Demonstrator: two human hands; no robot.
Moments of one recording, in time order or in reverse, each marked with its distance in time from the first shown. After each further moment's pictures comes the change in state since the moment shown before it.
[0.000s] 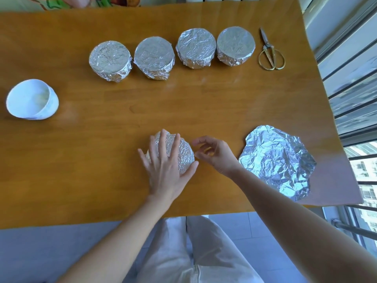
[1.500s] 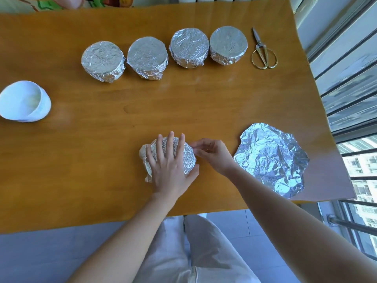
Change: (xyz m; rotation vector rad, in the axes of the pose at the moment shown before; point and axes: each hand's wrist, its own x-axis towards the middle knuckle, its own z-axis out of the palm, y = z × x) left_hand 0.003 0.015 0.017 0.069 -0.034 0.082; right_hand -0.003 0.010 -0.001 0.078 0.046 0.102
